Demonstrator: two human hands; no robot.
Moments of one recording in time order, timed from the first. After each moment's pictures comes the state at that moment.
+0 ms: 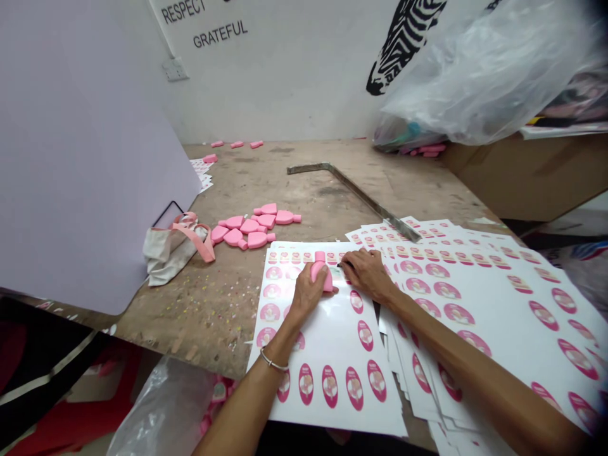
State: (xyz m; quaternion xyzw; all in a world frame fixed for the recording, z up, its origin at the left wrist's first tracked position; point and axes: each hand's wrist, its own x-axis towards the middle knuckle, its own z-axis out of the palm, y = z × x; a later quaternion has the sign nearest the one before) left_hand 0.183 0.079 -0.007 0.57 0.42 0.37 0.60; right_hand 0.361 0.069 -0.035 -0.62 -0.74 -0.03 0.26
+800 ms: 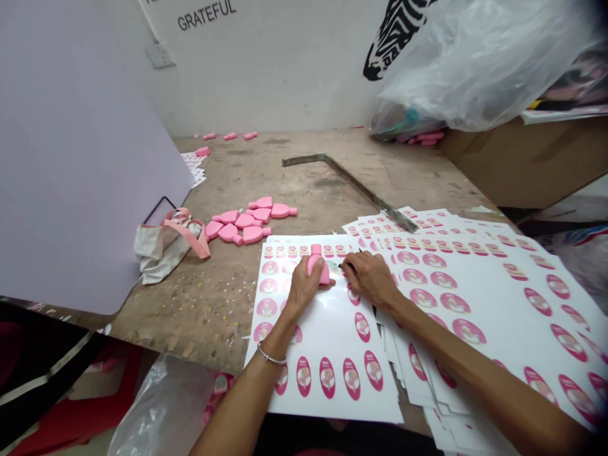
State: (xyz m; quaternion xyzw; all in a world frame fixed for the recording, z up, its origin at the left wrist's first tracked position) left_hand 0.184 0.081 -0.009 0.57 0.42 0.37 0.60; right_hand 0.354 0.044 -0.036 -0.67 -0.70 -0.04 0.25
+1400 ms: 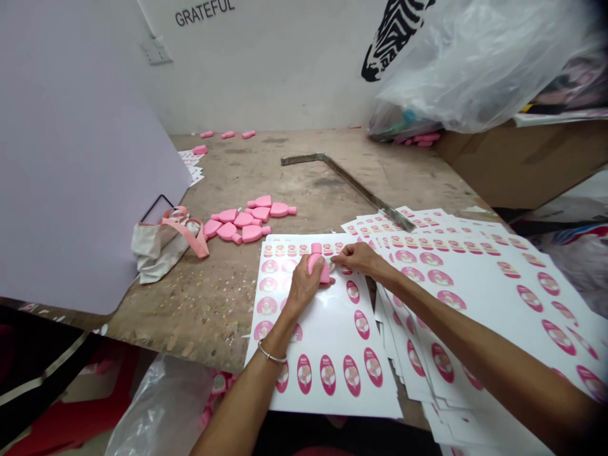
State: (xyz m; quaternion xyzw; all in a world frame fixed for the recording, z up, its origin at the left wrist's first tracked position) left_hand 0.183 0.083 -0.013 0.57 0.41 0.37 0.60; right_hand 0.357 0.082 -0.017 -0.72 -0.53 0.33 0.30
